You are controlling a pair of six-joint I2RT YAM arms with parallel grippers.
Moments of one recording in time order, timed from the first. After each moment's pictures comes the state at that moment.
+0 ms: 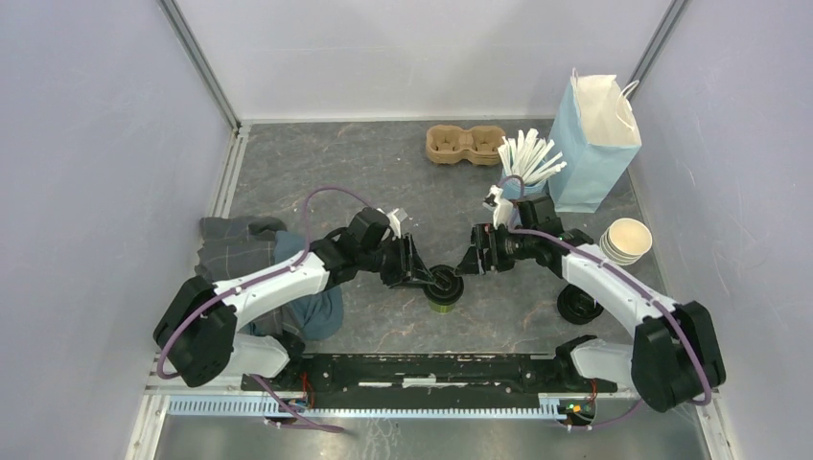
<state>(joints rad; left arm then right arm) -0.76 1.33 0.76 -0.18 0.42 -0.92 0.38 1.26 0.73 -0.35 -0.71 0.29</state>
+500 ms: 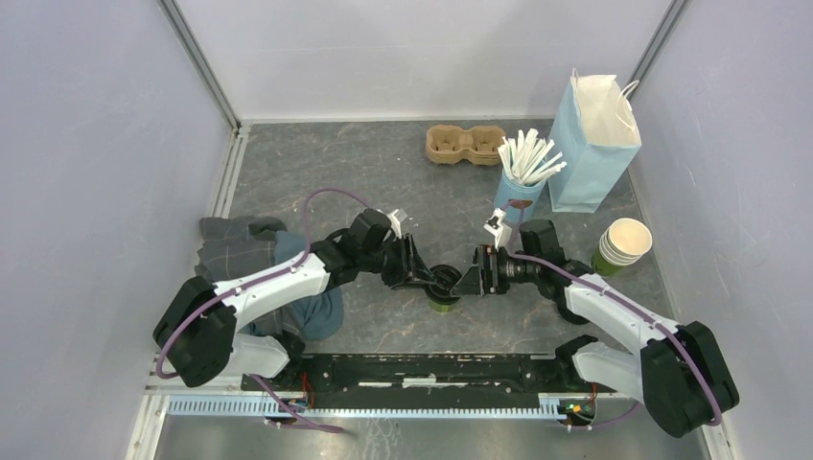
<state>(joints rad) -0.77 1.33 0.76 -0.18 0.39 -0.97 0.42 1.09 0.46 -0.11 -0.80 0.52</state>
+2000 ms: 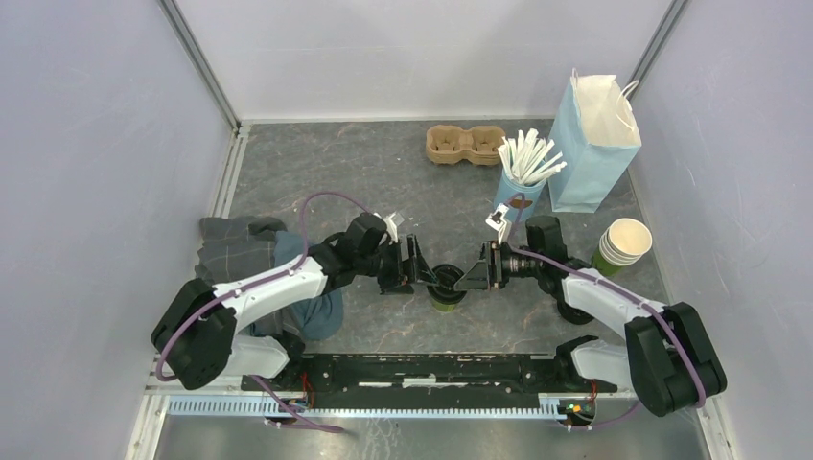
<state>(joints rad) -0.76 1.31 0.69 -0.13 0.42 -0.94 0.33 1.21 0.42 0.11 -0.94 0.44</state>
